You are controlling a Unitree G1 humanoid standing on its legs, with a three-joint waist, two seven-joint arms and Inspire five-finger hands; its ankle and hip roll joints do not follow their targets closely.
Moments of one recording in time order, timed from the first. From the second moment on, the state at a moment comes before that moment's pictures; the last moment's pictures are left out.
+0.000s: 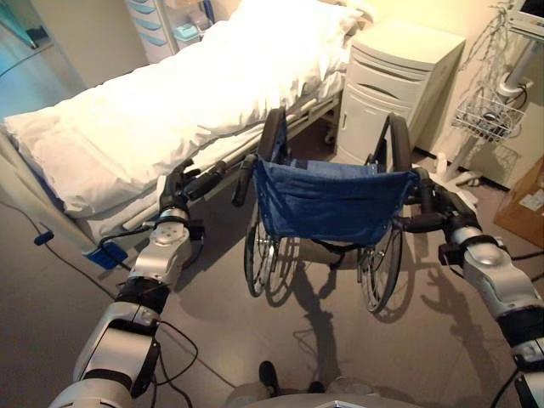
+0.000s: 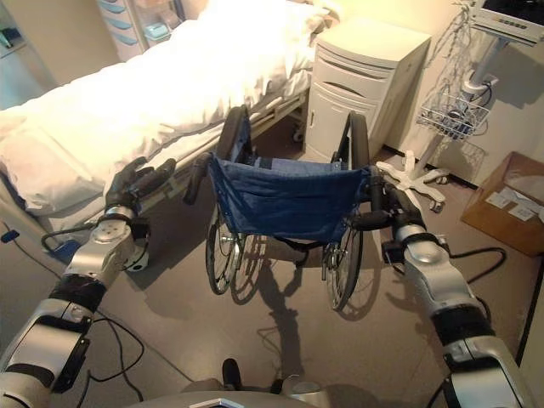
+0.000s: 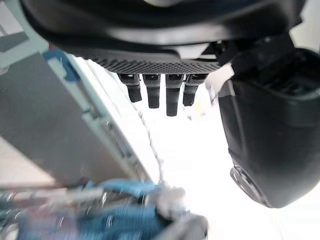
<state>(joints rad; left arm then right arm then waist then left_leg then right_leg) -0.46 0.56 -0.16 0.54 -0.46 0.07 0.32 -0.24 -0.76 0.11 0.30 0.47 0.20 -0.12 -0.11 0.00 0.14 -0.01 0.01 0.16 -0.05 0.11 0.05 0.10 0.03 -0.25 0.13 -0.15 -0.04</state>
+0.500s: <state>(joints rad) -0.06 0.43 0.01 0.54 -0.47 -0.06 0.38 -0.06 -0.53 -0.12 0.29 0.57 -0.04 -0.62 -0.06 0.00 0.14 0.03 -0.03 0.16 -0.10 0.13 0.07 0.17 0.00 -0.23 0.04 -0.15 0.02</state>
